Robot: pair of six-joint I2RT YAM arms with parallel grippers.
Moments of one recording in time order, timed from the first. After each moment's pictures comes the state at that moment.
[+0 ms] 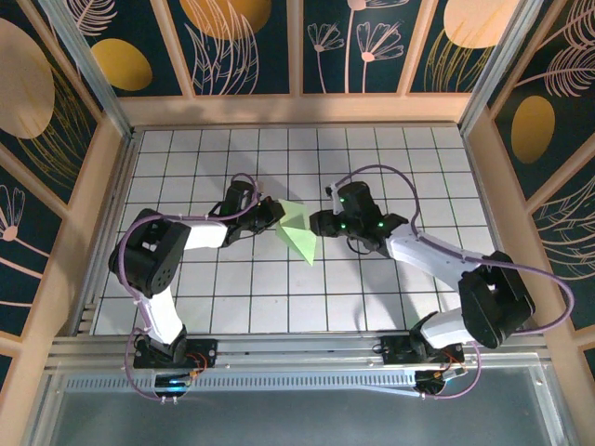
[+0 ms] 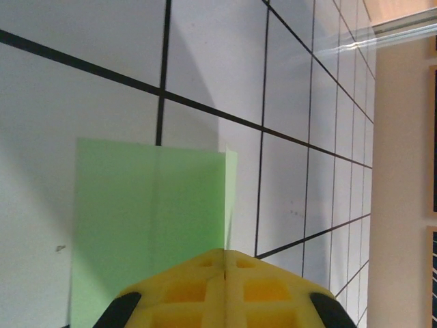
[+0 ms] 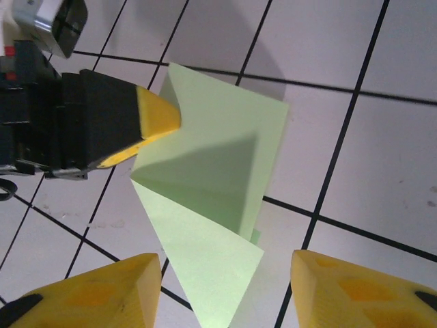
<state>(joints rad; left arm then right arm) -0.47 1.82 0.84 0.37 0.41 -1.00 0.68 1.39 0.86 -0.20 -0.09 0.39</state>
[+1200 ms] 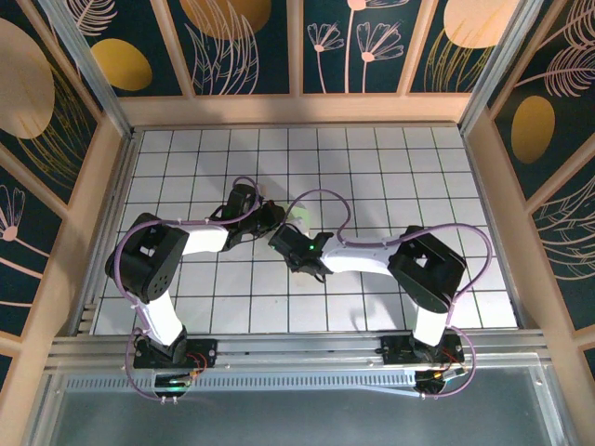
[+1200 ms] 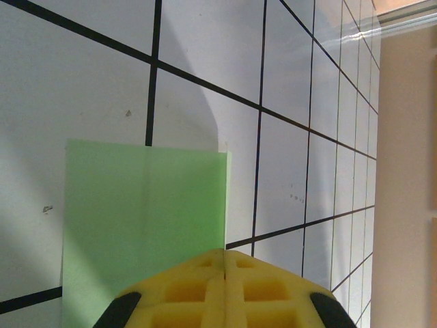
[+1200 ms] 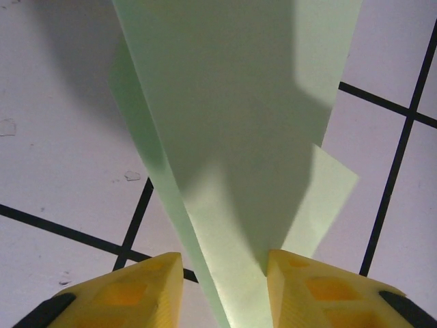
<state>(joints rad) -0.50 1.79 0.81 0.34 0.38 -1.01 1.06 1.80 1.05 -0.42 0.39 0.54</state>
